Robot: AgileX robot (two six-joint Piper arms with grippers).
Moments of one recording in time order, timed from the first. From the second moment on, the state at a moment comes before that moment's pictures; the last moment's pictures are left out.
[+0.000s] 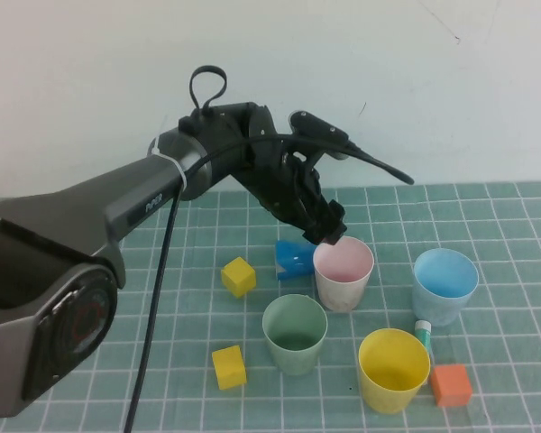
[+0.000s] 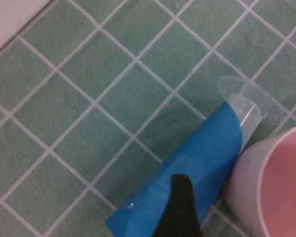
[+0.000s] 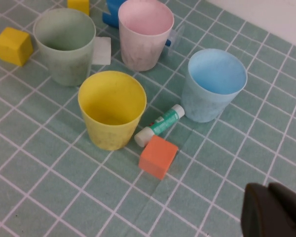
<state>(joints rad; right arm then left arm) 0.04 0.53 -0.39 0.50 0.69 -0.83 -0.48 2.28 -1.94 -0.36 0.78 0.48</state>
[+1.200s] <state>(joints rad) 0.04 0.53 -0.39 0.50 0.66 -0.83 -0.48 2.16 -1.94 -0.37 0.84 0.41</state>
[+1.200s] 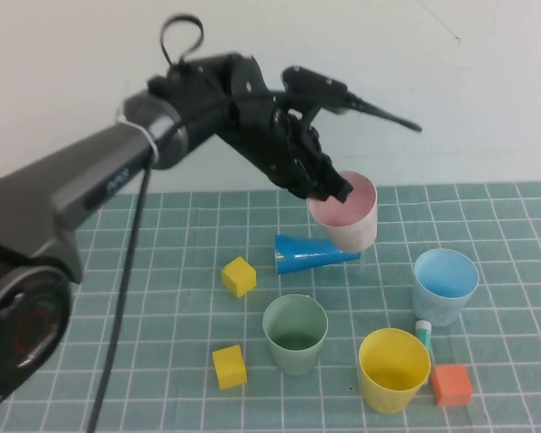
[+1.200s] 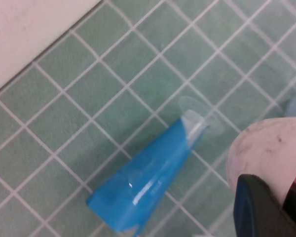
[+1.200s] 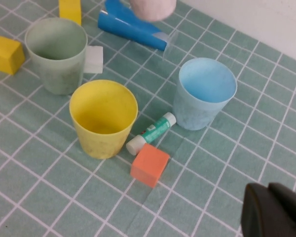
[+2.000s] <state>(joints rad) 0.04 0.53 -0.39 0.50 0.64 -0.83 -0.48 2.05 -1.71 -0.26 1.13 0.41</state>
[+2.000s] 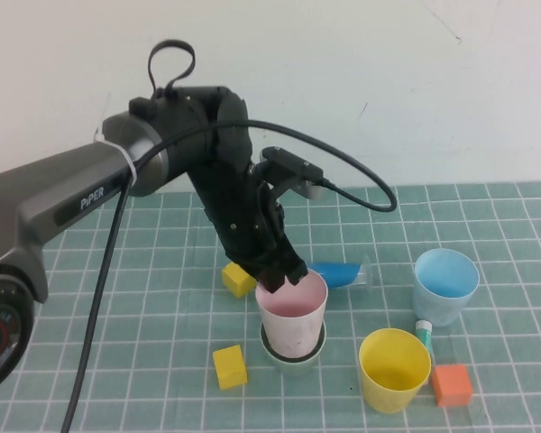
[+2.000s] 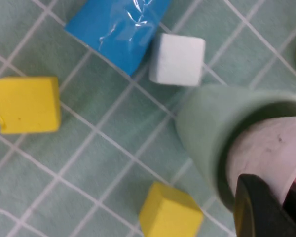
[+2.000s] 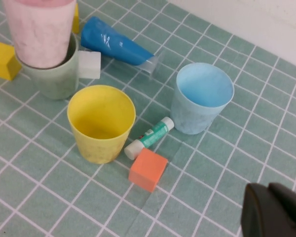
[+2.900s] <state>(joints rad) 0.04 0.54 -0.46 0.50 0.68 -0.90 -0.46 1.96 -1.66 -0.23 0.95 0.41</state>
